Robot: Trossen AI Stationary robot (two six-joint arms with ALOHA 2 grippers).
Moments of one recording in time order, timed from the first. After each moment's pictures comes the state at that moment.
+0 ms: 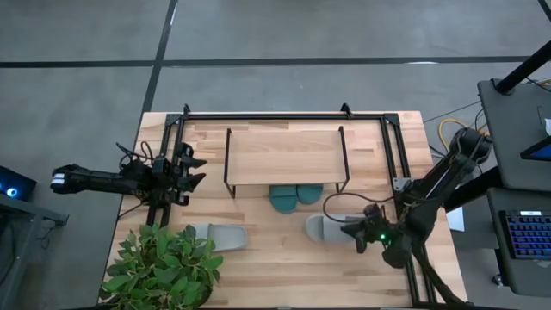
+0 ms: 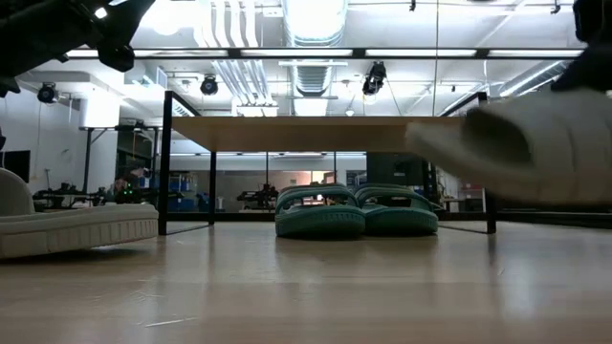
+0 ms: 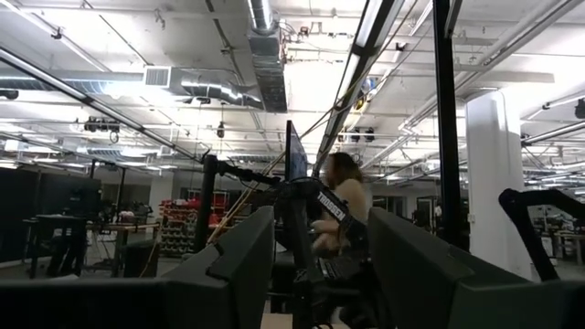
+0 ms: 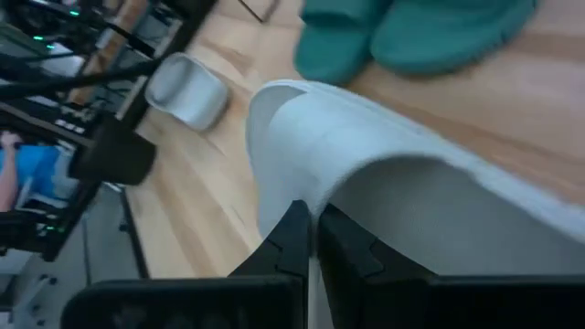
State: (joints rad) left arm -0.03 0.38 0.03 0.83 -0.06 -0.01; right arm 0.93 1.21 0.59 -0.33 0.90 1.70
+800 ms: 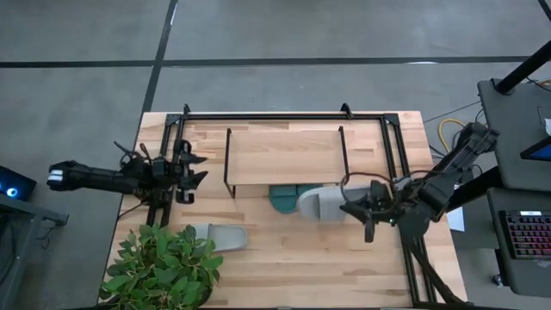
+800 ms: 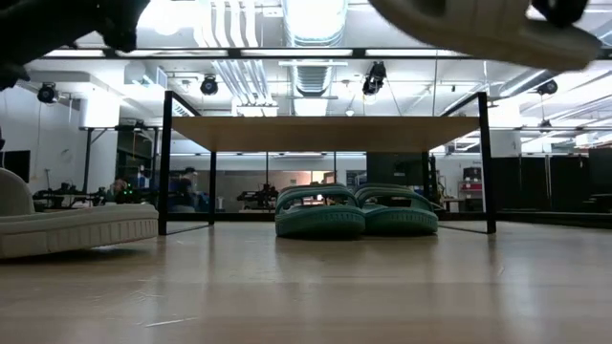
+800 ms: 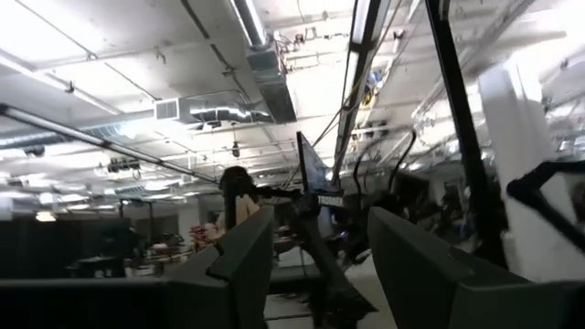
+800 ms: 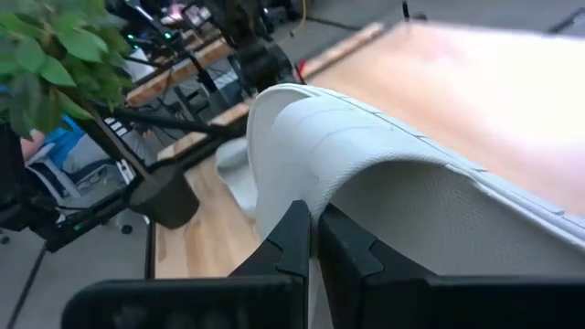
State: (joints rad) left arm -0.03 0.51 0.10 0.91 -0.06 0.19; right arm 0.78 0.97 0.79 -0.33 0.93 0.87
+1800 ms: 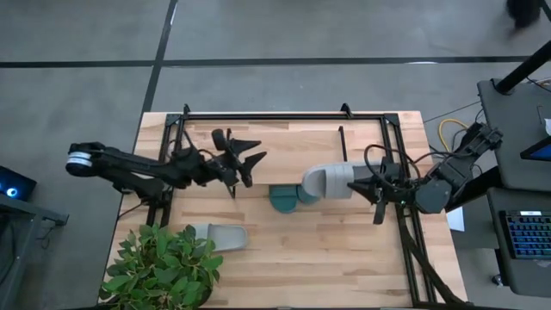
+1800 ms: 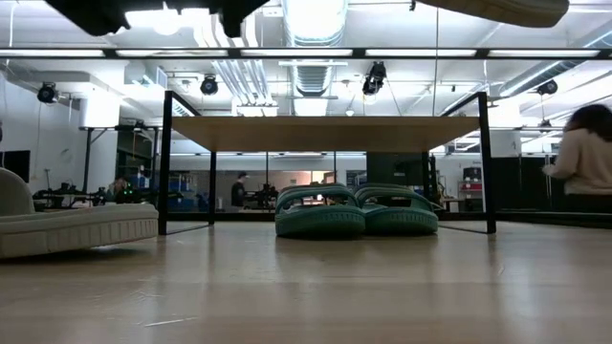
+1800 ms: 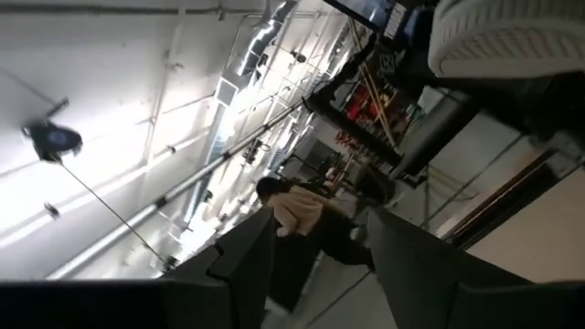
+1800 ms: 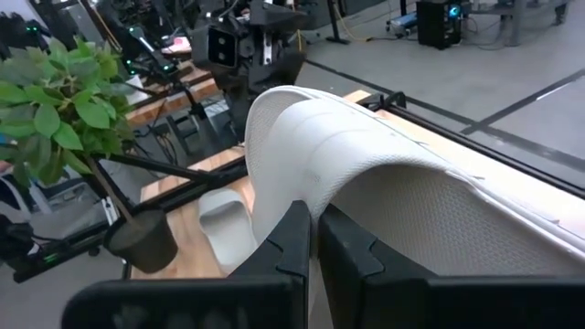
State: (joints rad) left arm -0.03 1.21 0.66 0.91 -0.33 1.14; right arm 0.70 0.88 0.97 -0.46 0.94 0.63
